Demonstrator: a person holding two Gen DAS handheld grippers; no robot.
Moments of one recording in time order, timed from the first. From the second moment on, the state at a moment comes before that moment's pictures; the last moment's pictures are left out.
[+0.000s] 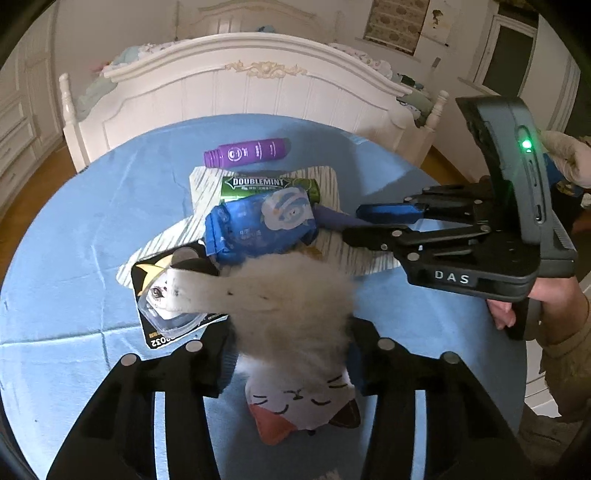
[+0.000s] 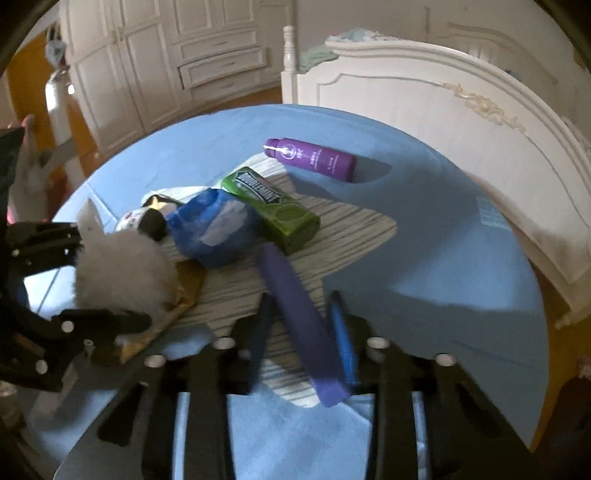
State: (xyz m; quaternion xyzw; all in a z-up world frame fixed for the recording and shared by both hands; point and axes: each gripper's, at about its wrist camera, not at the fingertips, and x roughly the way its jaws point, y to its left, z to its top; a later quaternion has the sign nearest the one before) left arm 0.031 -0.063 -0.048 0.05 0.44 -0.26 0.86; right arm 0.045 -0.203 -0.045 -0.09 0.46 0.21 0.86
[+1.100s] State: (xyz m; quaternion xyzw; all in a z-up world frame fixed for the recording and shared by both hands) left arm -0.015 0.083 0.011 -0.04 0.34 -0.15 0.93; right arm 0.014 -0.102 0.047 0.05 0.39 0.35 0.85
